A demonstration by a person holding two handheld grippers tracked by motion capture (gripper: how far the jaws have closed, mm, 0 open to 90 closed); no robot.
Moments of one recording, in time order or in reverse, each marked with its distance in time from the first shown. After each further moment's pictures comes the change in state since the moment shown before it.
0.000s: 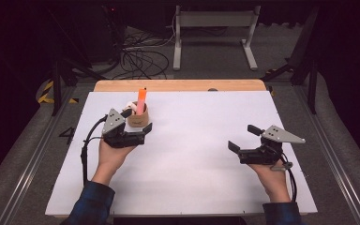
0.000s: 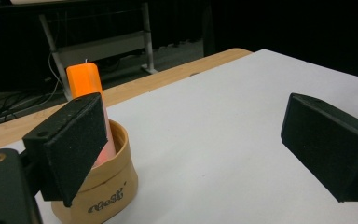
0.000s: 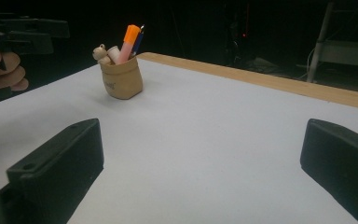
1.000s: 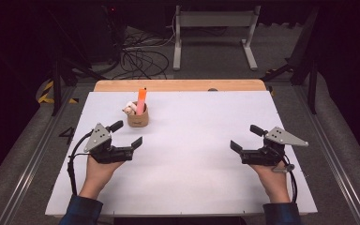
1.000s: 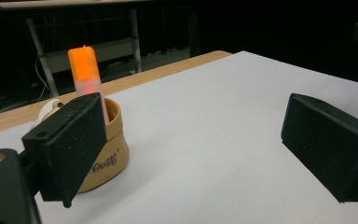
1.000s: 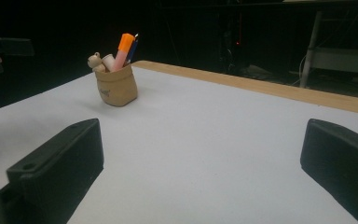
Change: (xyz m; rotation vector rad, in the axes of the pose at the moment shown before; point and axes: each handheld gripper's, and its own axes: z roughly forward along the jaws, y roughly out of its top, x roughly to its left) left arm -0.001 -0.024 -0.044 -0.038 -0.058 -0.002; right arm -0.002 -0.005 -0.005 -0.040 -0.028 0.011
